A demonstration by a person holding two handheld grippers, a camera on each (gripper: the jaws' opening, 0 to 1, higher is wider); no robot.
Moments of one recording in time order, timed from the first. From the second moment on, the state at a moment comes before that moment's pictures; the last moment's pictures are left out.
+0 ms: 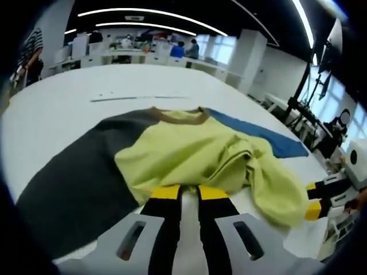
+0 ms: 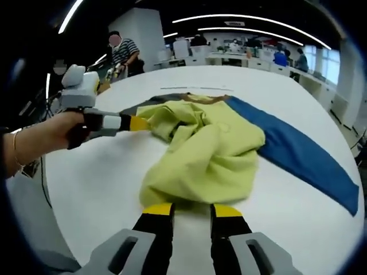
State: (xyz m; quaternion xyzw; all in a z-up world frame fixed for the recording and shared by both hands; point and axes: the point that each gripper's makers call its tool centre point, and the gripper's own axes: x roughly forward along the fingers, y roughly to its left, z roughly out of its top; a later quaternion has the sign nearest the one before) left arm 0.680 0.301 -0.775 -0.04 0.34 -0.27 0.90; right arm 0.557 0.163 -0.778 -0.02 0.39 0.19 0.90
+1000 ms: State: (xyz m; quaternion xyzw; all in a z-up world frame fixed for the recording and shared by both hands) left arm 0.679 0.291 -0.782 -0.02 0.34 -0.29 0.90; right arm 0.561 0.176 -0.789 -0.10 0.38 0.18 0.90
